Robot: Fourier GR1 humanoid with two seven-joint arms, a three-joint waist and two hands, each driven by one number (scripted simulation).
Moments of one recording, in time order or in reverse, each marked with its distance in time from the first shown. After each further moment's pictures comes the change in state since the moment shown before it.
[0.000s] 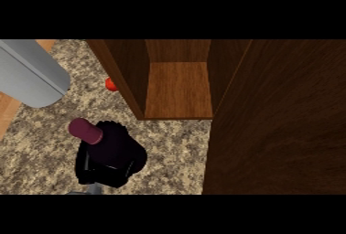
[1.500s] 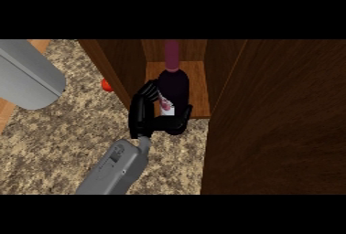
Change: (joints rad) left arm -0.499 -0.002 -0.260 0.321 0.148 0.576 0.107; right arm 0.015 0.021 -0.039 0.003 -0.013 0.048 -0.011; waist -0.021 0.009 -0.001
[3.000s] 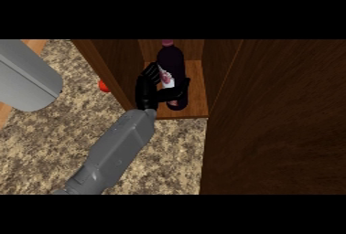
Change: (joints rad) left arm -0.361 0.000 0.021 0.582 0.421 -0.078 -0.230; right arm 0.076 0.020 -0.054 0.004 -0.028 0.092 -0.055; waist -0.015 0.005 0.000
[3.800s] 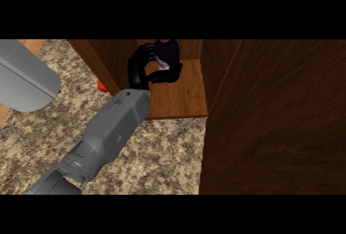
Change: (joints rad) left arm -0.230 0.030 0.056 0.308 -0.088 0.104 0.003; right arm 0.025 0.035 0.037 0.009 0.004 0.021 -0.034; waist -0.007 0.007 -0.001
